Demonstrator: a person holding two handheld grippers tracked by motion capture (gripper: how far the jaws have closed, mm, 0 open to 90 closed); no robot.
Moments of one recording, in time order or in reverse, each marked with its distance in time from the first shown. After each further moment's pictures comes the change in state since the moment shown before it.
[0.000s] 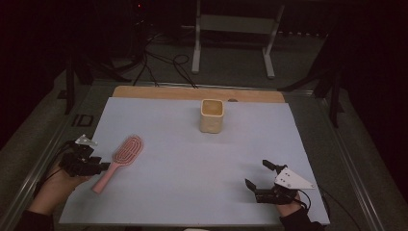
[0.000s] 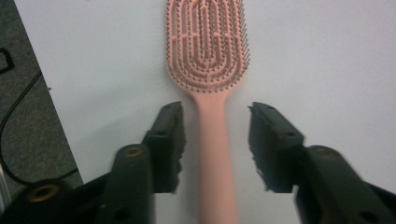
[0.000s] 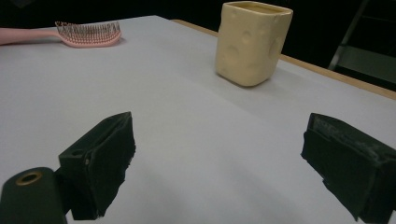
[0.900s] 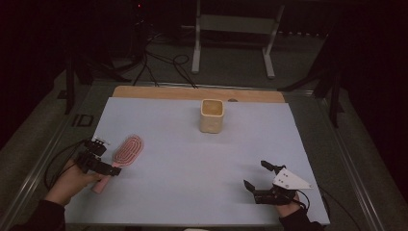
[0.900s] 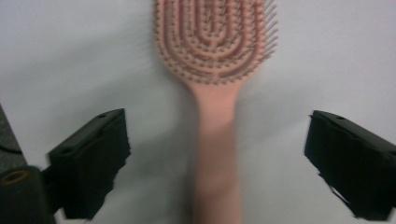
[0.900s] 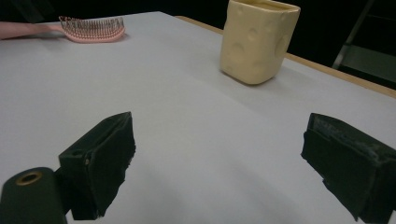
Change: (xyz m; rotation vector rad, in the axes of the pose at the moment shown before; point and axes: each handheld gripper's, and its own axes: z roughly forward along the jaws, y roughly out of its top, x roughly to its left) left arm 0.011 0.011 0.049 0.169 -0.035 -0.059; right arm 0.003 0.000 0.002 0.014 0.011 -0.012
